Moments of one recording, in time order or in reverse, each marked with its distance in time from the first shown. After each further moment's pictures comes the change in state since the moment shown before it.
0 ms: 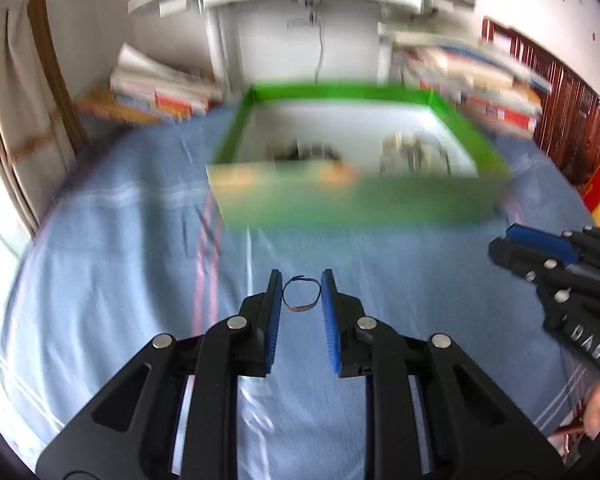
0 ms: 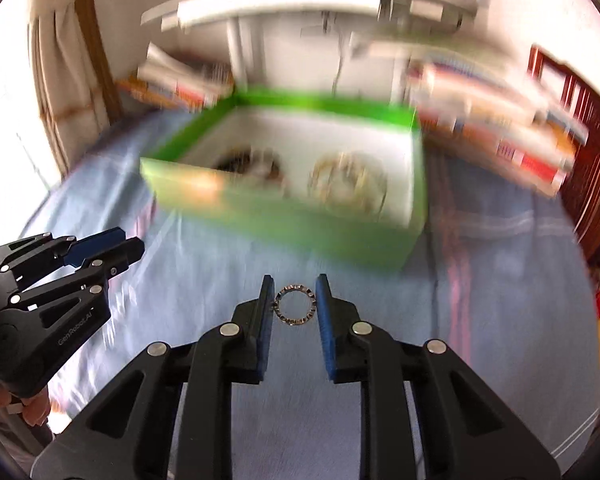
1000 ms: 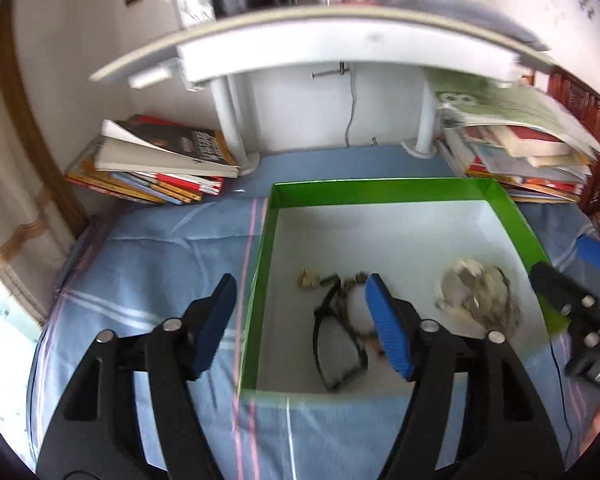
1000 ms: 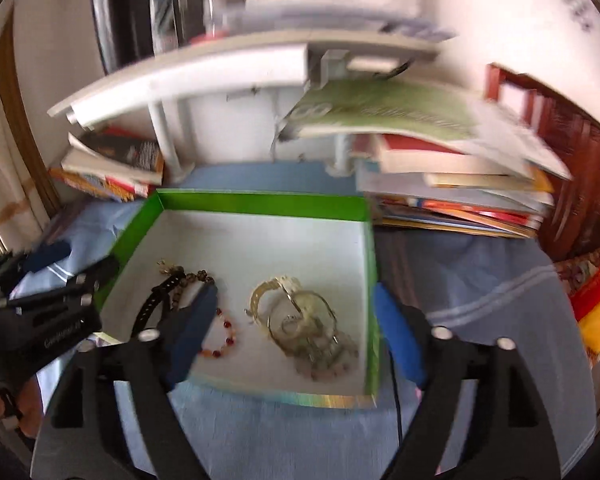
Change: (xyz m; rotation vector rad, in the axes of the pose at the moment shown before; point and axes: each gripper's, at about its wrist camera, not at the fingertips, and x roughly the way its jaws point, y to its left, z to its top) left arm 0.055 0.023 0.097 0.003 -0.069 0.071; right arm 0.020 -0.028 0.049 0.161 -0.145 -0.159
